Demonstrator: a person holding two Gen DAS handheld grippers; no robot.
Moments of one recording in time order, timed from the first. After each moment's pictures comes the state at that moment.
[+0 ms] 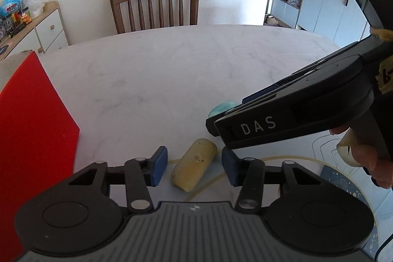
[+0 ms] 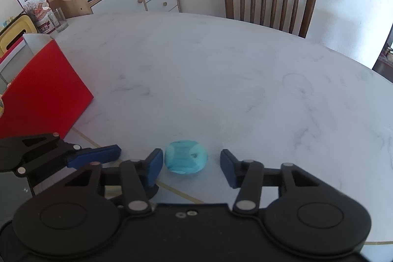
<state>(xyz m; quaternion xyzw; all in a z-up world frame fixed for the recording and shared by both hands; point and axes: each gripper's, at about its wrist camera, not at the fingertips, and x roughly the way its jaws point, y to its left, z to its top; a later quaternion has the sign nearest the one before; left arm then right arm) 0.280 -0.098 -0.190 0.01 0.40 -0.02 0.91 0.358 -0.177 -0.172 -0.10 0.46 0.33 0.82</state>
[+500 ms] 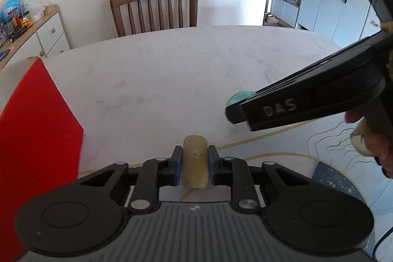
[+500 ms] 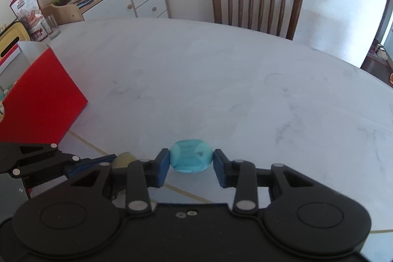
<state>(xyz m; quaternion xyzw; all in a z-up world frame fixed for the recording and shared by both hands) 0.272 -0.103 -0.179 0.01 0.40 -0.01 0.91 0.354 -0.194 -0.163 -0.09 0.45 0.31 0.83</state>
